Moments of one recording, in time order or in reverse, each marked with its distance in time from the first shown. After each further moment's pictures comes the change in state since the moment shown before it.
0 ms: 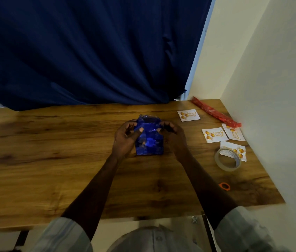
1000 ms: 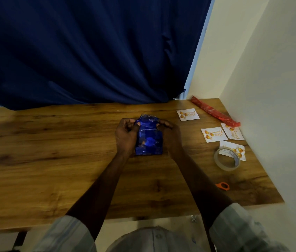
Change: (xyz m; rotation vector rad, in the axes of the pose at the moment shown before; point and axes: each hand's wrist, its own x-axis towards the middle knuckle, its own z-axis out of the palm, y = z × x) left_hand 0.005 0.015 0.020 -0.066 0.280 -0.104; right_hand 0.011 -0.004 0.019 -0.032 0.114 0.100
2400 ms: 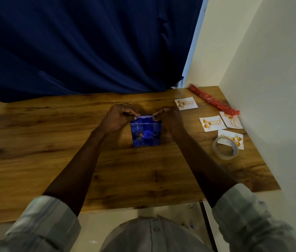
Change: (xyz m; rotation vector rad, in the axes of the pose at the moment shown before) left_hand 0.051 0.019 -0.031 0.378 -0.623 0.215; right_hand 0.015 -0.020 -0.013 -0.198 -0.023 -0.064
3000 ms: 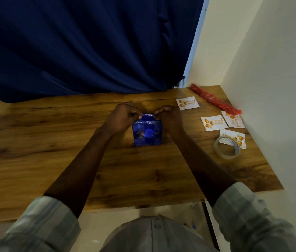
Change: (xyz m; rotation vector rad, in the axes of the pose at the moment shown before) left_hand -0.003 0.022 0.004 0.316 0.006 0.050; right_hand 0.000 0.005 0.007 -0.026 0.075 -0.044
